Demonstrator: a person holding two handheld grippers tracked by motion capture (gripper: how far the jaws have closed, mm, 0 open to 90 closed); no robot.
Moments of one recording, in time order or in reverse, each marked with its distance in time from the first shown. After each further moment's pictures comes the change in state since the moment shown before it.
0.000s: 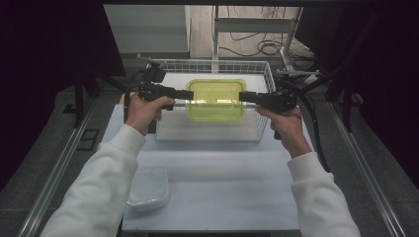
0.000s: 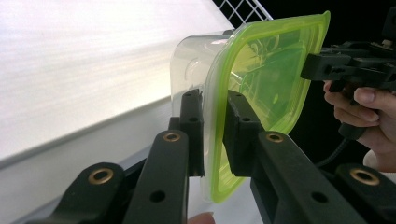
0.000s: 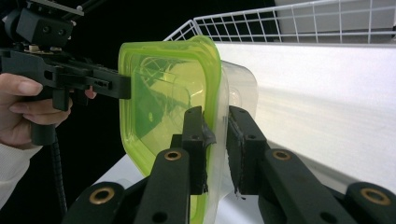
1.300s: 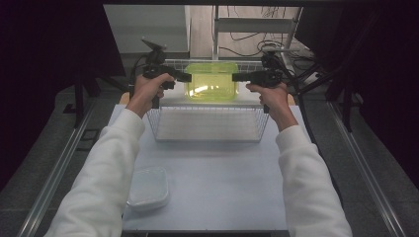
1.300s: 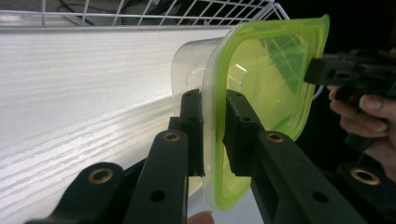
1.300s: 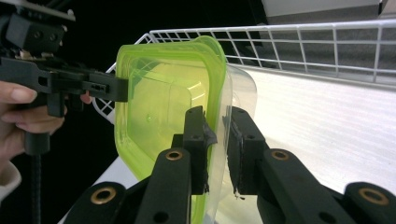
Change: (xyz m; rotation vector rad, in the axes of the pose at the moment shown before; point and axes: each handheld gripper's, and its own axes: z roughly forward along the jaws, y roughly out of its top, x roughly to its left) left arm 0.068 0.051 0.036 0.033 -0.014 -0.105; right arm -0.051 0.049 0.057 0.079 -0.048 0.095
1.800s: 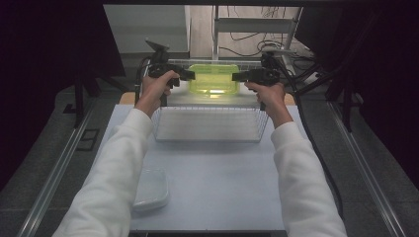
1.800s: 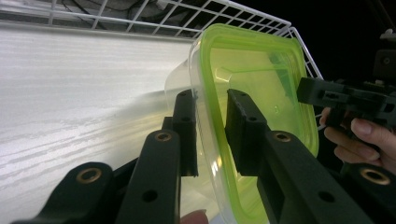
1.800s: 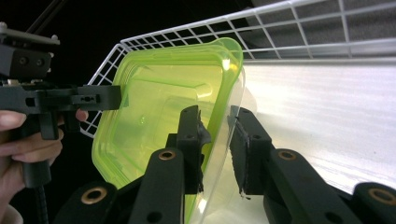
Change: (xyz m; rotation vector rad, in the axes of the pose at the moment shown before) left arm 0.011 0.005 0.022 -0.044 0.002 -0.124; right arm -0.020 0.003 0.016 0.024 -0.042 0.179
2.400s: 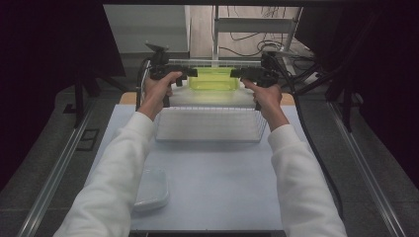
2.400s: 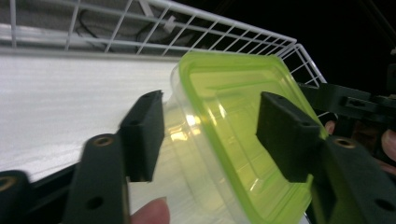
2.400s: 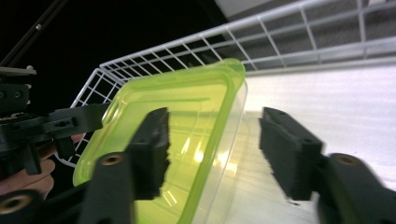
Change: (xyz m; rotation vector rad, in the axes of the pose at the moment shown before) left arm -0.002 -0.005 0.001 -0.107 0.030 0.067; right arm 0.006 -0.004 0.002 -0.098 -0.085 0.055
